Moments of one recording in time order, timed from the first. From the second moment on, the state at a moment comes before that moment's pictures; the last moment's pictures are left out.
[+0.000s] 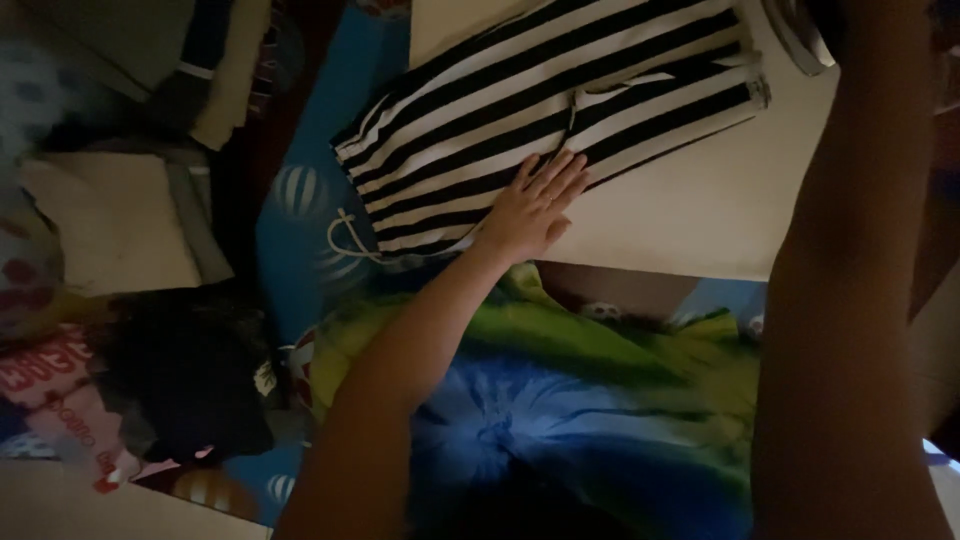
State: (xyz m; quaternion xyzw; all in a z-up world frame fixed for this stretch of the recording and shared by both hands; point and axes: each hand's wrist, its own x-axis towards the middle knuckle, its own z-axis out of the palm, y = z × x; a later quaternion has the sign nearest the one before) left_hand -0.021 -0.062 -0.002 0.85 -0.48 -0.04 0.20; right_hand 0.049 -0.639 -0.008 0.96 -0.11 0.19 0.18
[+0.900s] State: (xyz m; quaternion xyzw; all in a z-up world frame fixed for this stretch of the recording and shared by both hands) left_hand 0.025 -0.140 -0.048 0.55 -0.08 -0.32 0.77; right_hand 0.001 -0.296 0.083 0.98 0.10 0.17 0.00
